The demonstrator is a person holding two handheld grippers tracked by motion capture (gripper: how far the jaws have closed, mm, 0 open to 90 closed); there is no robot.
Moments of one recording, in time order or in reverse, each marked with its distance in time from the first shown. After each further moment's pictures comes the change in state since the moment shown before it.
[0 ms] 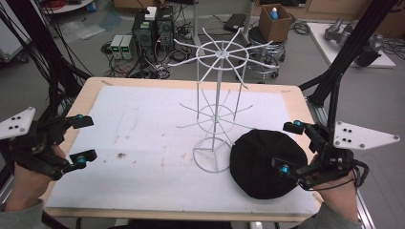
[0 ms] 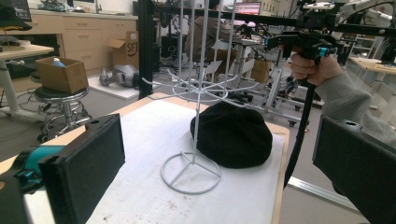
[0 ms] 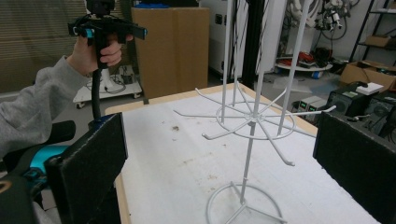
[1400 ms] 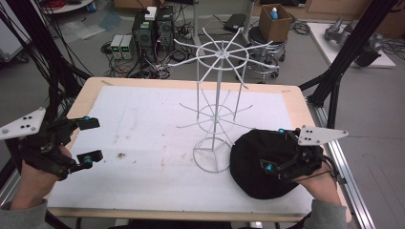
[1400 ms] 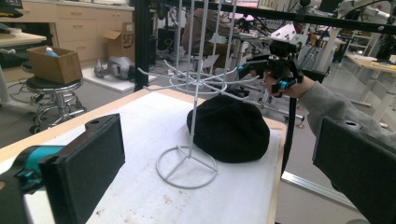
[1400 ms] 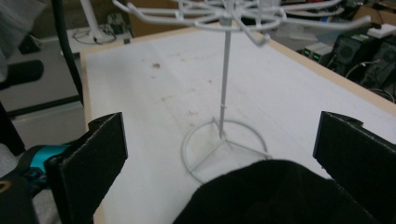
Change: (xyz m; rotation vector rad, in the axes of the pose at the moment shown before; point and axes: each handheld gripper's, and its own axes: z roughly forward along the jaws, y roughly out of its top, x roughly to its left) left arm 0.003 -0.006 0.009 0.031 -0.012 -0.028; right arm -0.046 -0.068 0.032 0.218 -0.009 0.006
